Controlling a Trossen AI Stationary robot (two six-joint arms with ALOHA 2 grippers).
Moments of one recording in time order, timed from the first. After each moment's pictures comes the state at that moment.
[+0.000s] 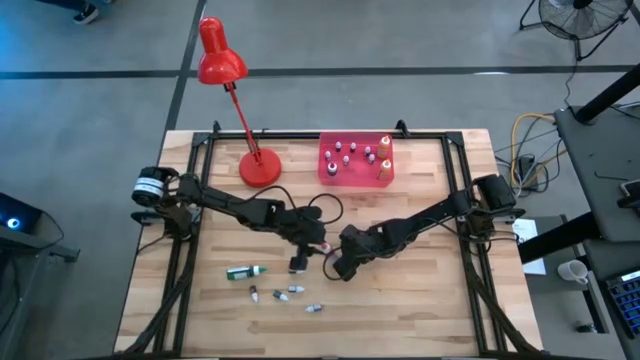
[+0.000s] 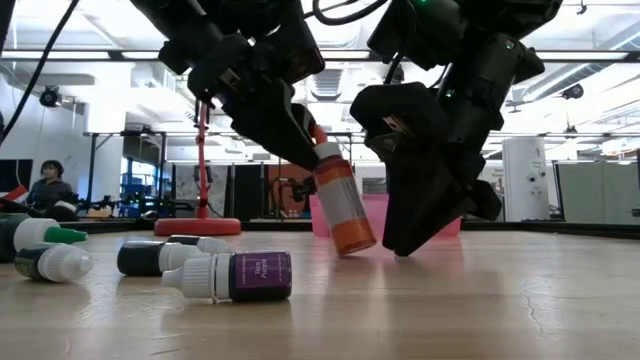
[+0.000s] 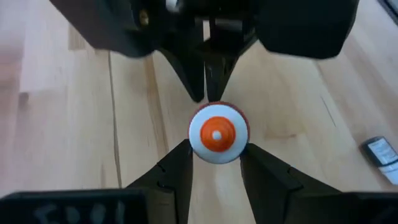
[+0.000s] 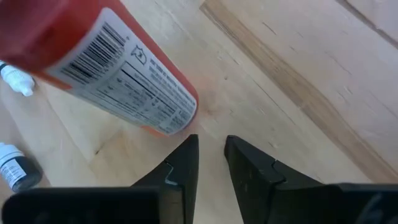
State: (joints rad) left arm -0.10 1.68 1.00 -0.06 0.14 0.06; right arm 0.23 1.87 1.00 -0.19 0.06 1.06
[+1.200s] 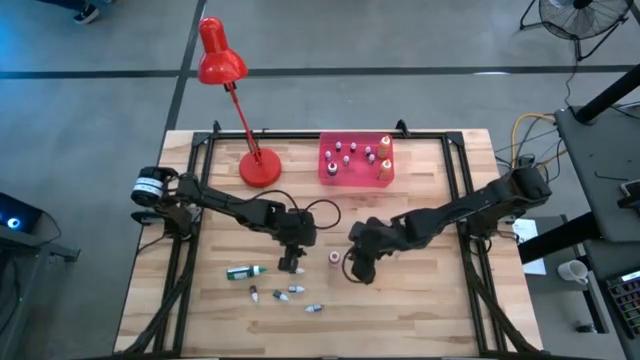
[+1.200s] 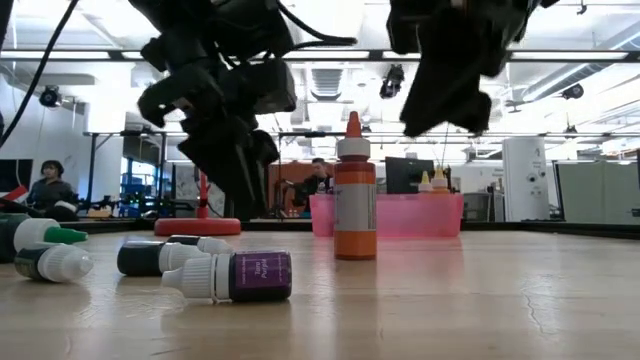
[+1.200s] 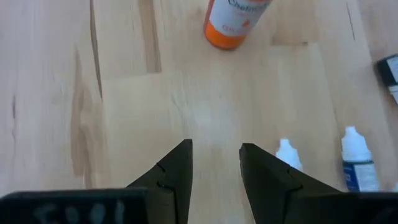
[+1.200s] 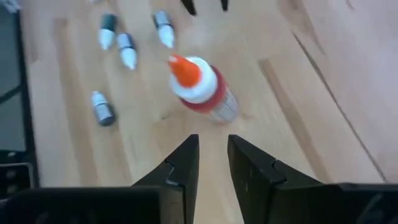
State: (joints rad) left arm -0.10 1.67 0.99 -0.33 0.14 -0.01; right arm 0.28 1.57 1.00 -0.33 0.08 0.74
